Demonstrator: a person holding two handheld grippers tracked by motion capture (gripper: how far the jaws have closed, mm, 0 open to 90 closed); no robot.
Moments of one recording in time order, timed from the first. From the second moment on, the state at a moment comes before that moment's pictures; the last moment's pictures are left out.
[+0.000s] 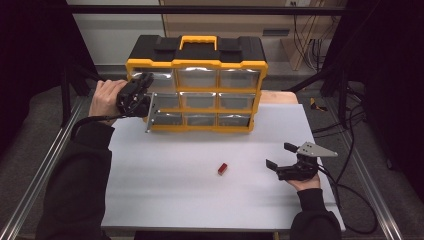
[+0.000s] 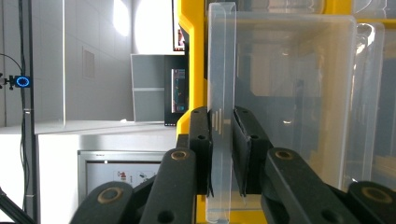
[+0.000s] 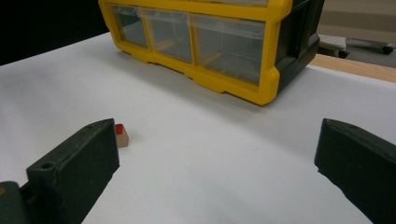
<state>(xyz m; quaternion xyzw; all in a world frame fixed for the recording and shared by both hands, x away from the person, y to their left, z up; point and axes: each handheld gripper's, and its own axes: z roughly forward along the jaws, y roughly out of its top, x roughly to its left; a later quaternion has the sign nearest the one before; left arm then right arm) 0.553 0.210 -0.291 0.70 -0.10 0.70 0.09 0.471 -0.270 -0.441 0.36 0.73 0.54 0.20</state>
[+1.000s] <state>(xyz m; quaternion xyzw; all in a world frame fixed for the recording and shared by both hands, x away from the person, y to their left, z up) 0.540 0.211 -0.294 0.69 -0.10 0.71 0.09 0.471 -0.269 -0.442 0.36 0.73 0.54 0.20</state>
